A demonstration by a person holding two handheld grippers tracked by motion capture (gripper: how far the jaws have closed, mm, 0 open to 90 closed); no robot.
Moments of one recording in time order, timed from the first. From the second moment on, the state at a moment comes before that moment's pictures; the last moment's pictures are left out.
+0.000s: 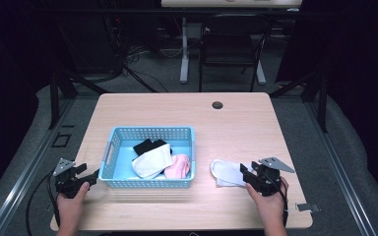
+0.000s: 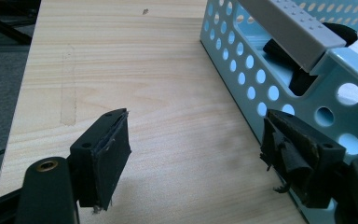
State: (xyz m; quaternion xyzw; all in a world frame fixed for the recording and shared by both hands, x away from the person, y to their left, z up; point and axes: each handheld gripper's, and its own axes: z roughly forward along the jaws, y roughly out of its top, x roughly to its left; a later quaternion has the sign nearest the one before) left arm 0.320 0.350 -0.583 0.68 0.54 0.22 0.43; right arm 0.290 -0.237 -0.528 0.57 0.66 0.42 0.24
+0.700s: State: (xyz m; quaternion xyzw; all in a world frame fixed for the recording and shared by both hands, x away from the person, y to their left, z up) left arm 0.320 0.350 -0.583 0.68 0.54 0.22 0.43; right arm 0.327 -0.153 -0.473 0.49 0.75 0.40 0.18
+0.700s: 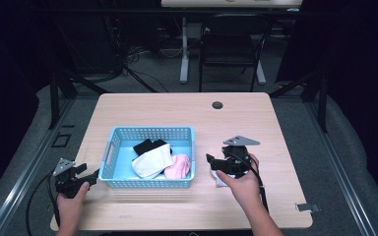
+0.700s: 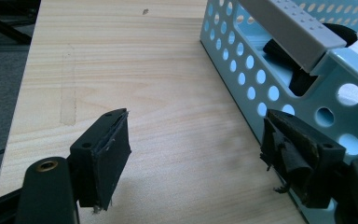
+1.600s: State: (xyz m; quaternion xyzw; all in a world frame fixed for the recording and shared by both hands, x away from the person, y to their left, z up) left arm 0.320 0.350 -0.583 0.68 0.54 0.22 0.44; right arm 0.372 -0.051 -0.451 0.42 0.81 0.39 0.14
